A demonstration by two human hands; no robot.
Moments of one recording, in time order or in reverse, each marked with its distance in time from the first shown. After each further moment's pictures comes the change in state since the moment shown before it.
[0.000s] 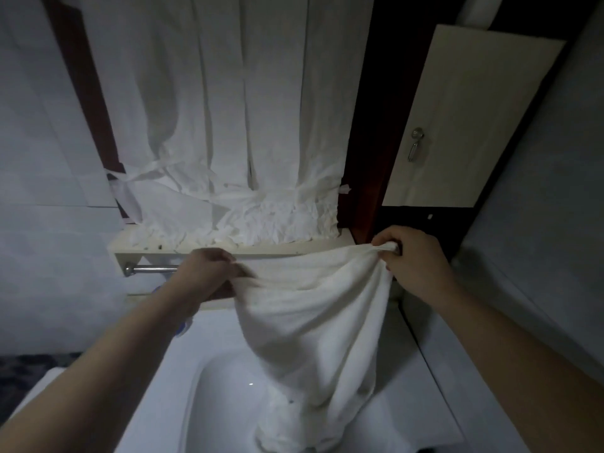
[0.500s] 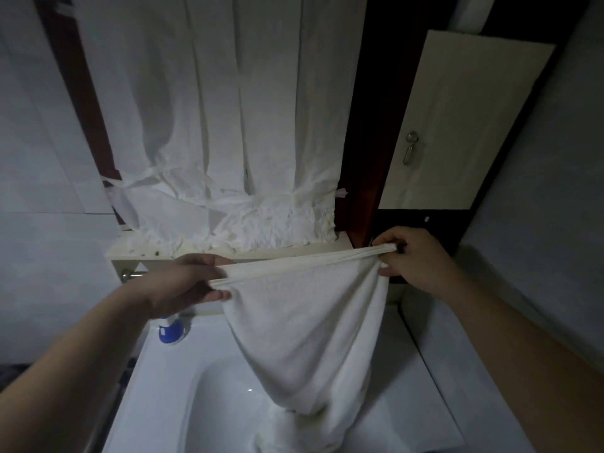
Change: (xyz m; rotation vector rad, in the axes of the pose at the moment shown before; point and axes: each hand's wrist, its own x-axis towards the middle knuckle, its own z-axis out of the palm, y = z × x) left_hand 0.012 -0.003 -0.040 -0.271 -0.494 -0.023; right_hand 0.012 0.011 -0.009 0.395 -0.124 0.194
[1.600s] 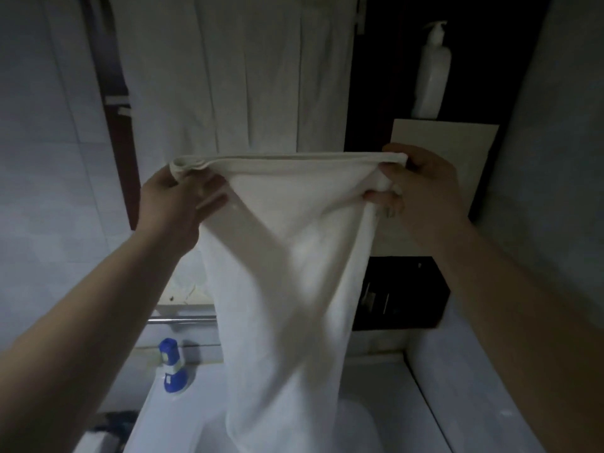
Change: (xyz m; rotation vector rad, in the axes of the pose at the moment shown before) left_hand -0.049 0.158 0.060 -0.271 0.521 0.765; right_hand -0.007 -0.168 -0.045 0.684 0.214 -0.338
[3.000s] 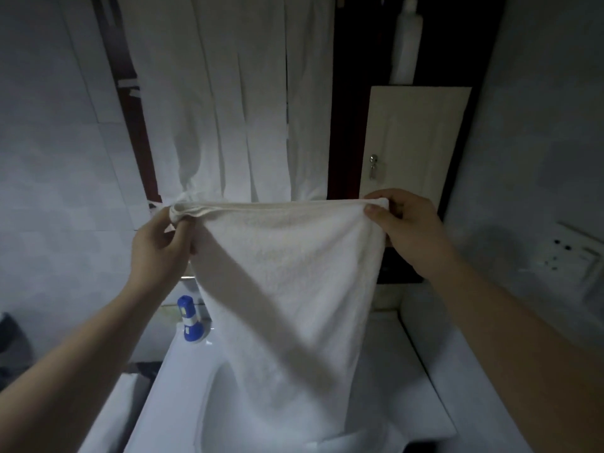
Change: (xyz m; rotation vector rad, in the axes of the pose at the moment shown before) left_hand -0.122 -0.032 -0.060 0.797 0.055 0.312; right_hand -0.104 0.026 -0.067 -0.404 -0.179 -0.030
